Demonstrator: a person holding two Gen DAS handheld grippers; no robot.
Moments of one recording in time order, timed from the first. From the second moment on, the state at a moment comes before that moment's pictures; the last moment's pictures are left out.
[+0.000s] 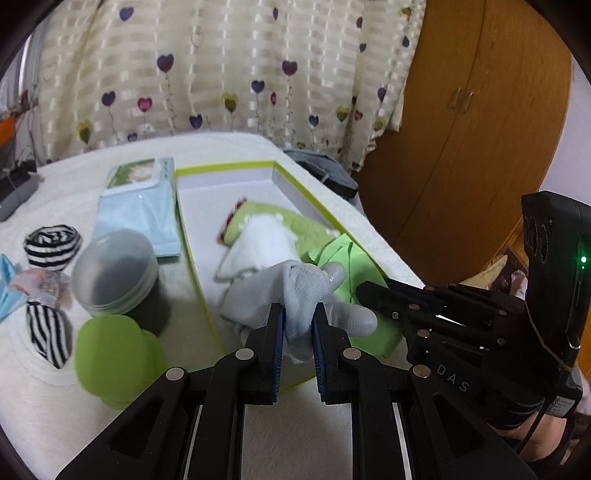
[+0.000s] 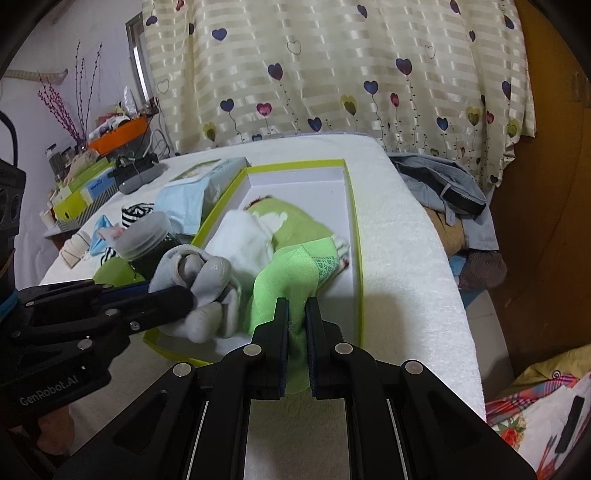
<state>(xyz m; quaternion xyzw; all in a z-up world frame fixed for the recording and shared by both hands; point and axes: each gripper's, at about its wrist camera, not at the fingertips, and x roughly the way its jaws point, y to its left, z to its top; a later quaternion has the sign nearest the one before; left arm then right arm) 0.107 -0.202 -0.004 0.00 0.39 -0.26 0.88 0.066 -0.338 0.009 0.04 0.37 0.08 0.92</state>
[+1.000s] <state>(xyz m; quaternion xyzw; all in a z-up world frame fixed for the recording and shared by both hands) 0.126 -0.215 0.009 0.01 0.37 -0.22 0.90 0.083 -0.348 0.025 0.04 0.35 0.08 0.93</state>
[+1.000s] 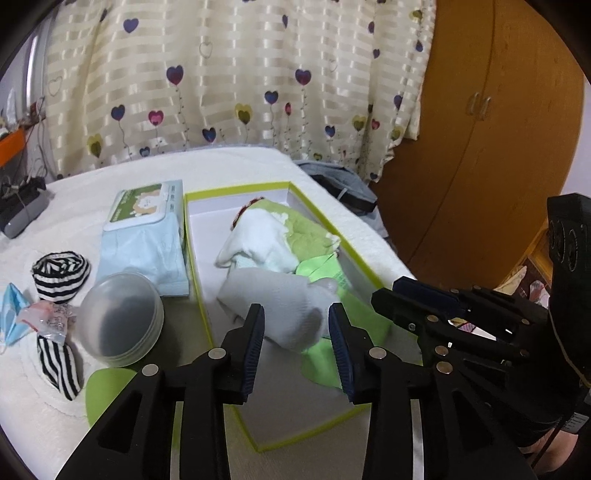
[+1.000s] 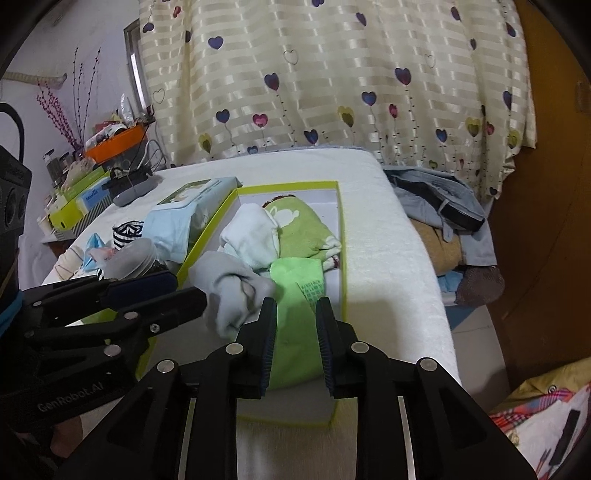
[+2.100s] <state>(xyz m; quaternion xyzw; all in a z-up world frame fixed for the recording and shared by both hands) 0.054 -0.179 0.044 0.00 0.31 -0.25 0.92 0.011 -0.318 0.058 0.03 0.31 0.07 0.95</state>
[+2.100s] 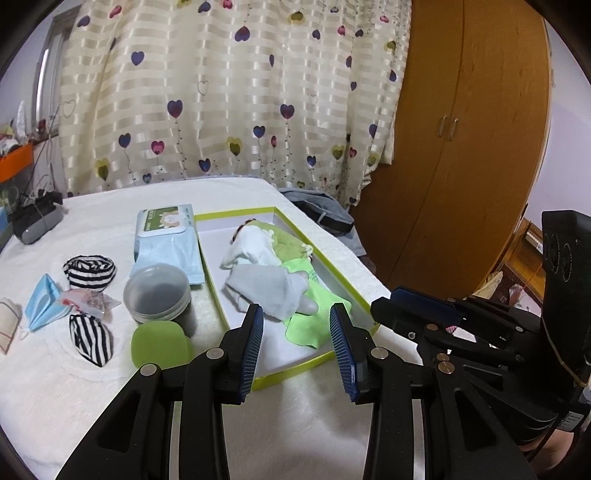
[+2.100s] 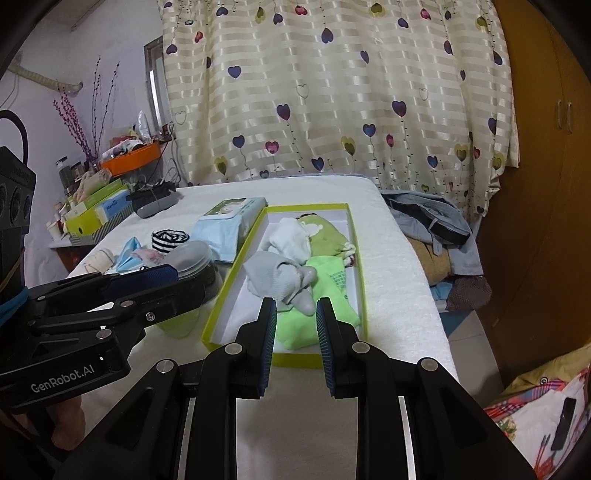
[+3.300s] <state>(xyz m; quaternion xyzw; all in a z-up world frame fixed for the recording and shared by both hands) 0.035 -0.077 0.030 -0.05 0.31 -0.17 0.93 -0.003 -0.255 0.061 0.01 0.30 0.14 0.94</state>
